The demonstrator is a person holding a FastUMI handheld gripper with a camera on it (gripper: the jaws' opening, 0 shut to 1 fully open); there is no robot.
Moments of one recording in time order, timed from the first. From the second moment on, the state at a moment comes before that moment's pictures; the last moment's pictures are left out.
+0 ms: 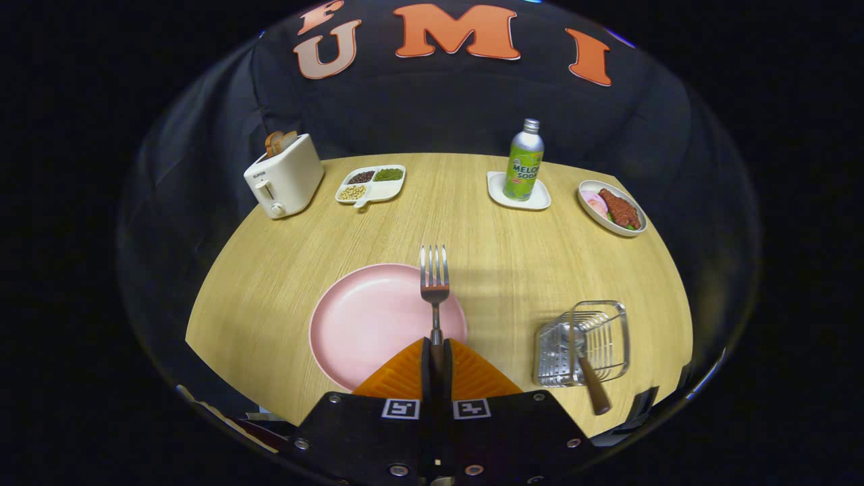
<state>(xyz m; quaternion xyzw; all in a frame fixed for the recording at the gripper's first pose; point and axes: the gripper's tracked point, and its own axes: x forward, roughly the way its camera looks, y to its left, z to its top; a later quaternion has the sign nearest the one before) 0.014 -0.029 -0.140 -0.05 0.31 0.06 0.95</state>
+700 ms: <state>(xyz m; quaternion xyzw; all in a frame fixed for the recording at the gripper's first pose) -0.016 -0.137 -0.120 -0.09 0.40 0.00 0.91</state>
